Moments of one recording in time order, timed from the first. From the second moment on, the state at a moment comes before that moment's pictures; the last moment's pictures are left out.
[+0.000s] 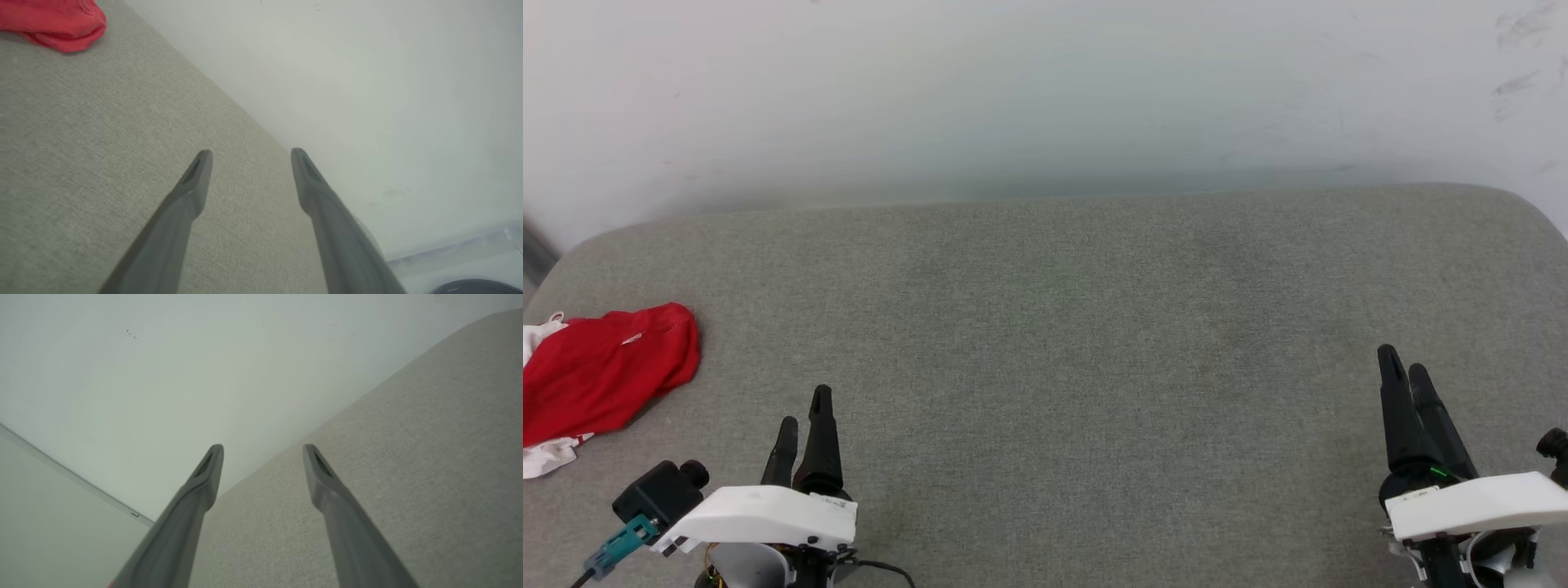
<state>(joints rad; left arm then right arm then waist) -0.02 0.05 0.02 0.07 -0.88 0.07 -0.06 -0.03 -0.05 -0.06 0.07 0.82 0.13 -0.06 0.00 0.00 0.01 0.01</state>
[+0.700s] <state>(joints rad) 0.03 0.08 -0.05 0.02 -0.59 0.14 -0.12 0.00 -0.05 -0.05 0.06 0.52 0.13 -0.12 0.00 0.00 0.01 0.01</state>
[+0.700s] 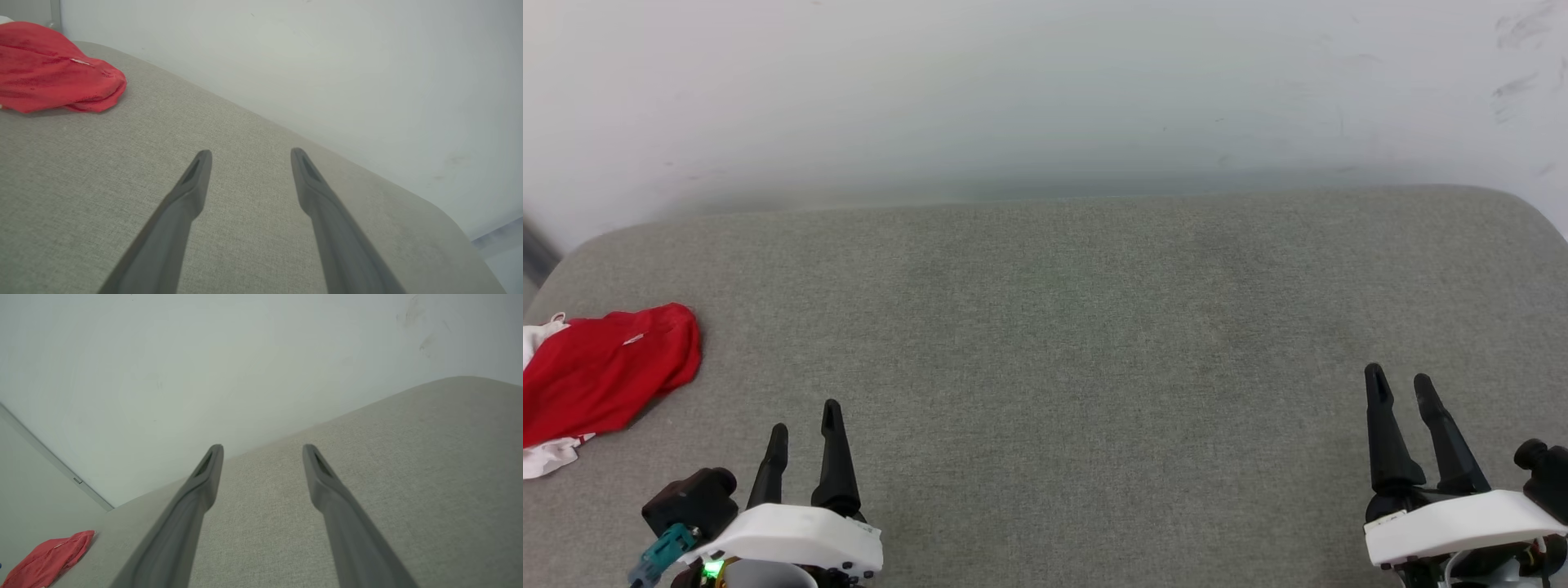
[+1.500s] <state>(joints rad) 0.06 0.09 -0.11 -0.01 -0.36 0.18 -0.18 0.04 -0.05 -0.04 0.03 0.29 0.13 -0.18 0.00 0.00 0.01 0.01</state>
